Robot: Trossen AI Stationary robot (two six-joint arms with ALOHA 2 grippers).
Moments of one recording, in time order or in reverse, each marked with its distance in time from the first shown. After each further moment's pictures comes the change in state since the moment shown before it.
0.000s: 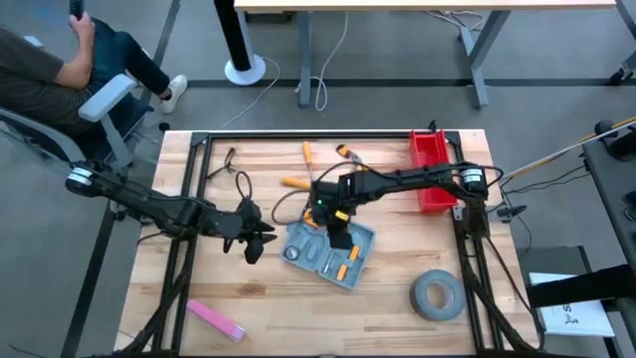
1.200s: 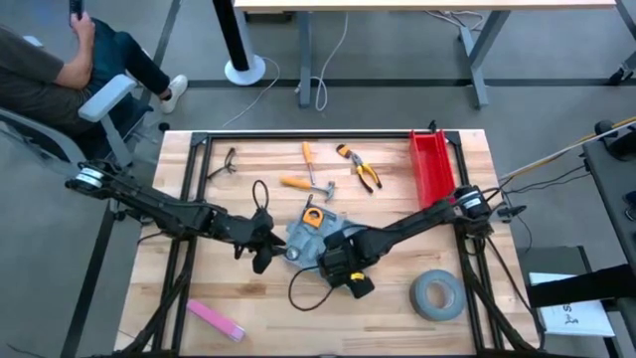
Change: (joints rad) left arm 0.000 0.156 0.016 0.202 0.156 -0.025; right arm 0.359 0.067 -0.014 -0.022 0.295 -0.162
